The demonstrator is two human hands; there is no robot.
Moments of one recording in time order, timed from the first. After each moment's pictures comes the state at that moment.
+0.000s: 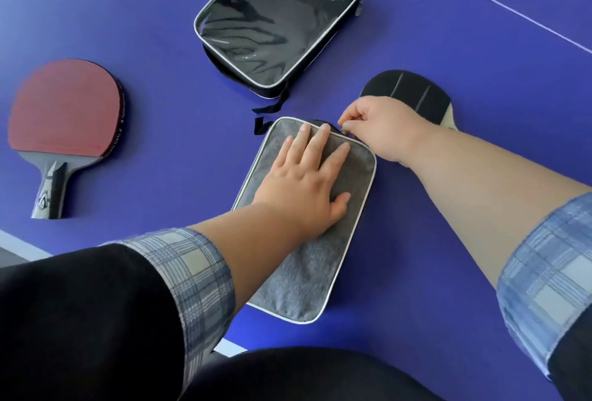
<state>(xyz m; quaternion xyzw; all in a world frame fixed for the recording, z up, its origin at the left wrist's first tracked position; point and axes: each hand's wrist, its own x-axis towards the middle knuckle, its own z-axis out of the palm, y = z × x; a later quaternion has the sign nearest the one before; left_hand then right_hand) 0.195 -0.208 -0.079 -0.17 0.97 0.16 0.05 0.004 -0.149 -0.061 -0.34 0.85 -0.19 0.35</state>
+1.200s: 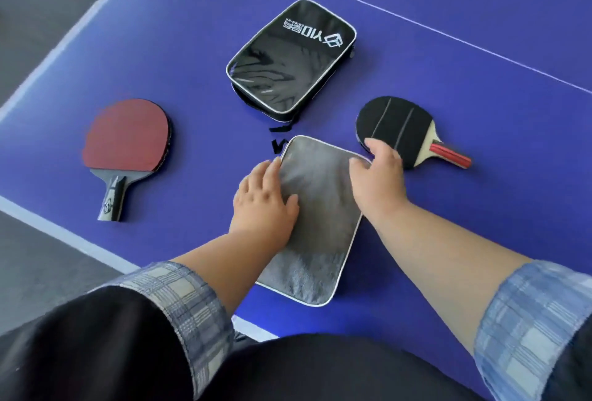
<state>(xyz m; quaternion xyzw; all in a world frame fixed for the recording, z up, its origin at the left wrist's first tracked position) 0.268 -0.225 -0.074 -0.41 0.87 0.28 0.03 0.106 -0.114 -0.045 -0.12 0.91 -0.34 0.20</state>
